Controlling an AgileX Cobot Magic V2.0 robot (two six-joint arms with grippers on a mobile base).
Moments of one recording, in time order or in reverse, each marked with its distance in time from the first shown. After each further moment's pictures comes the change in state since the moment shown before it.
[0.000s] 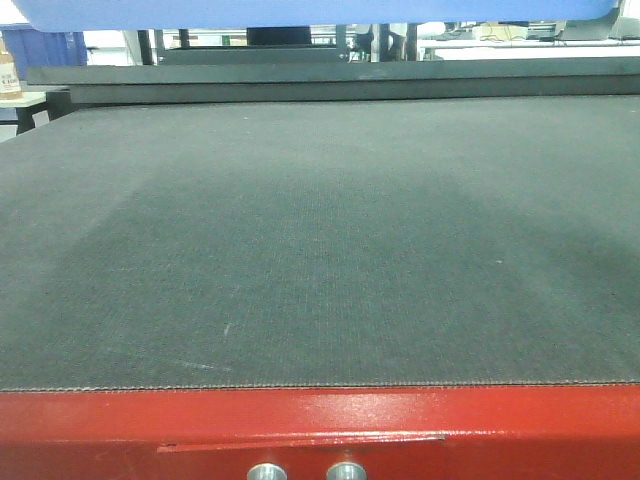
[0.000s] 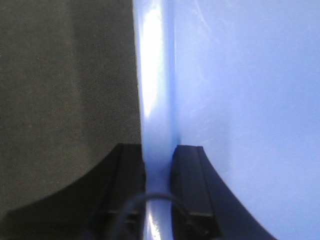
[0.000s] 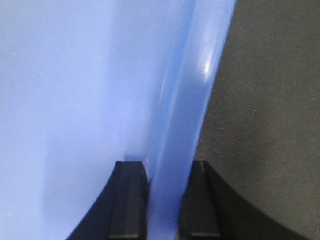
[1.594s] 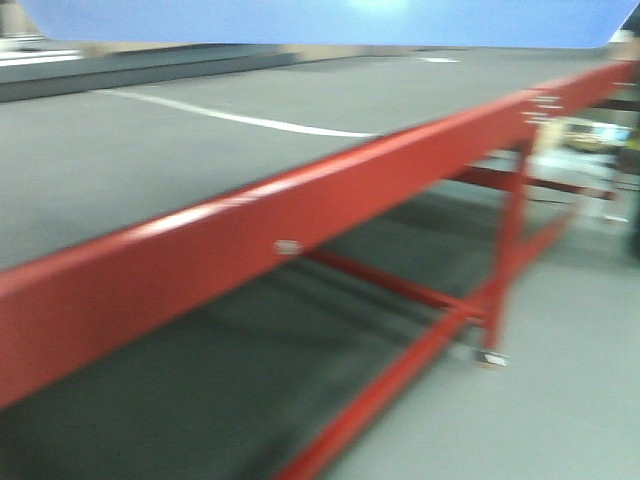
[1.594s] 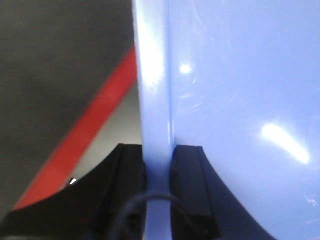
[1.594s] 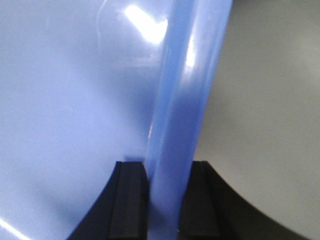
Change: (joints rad) left arm 0.000 0.002 0.004 -0.035 0.008 0.000; right arm -0.002 0.034 0.000 -0.012 0.006 0.002
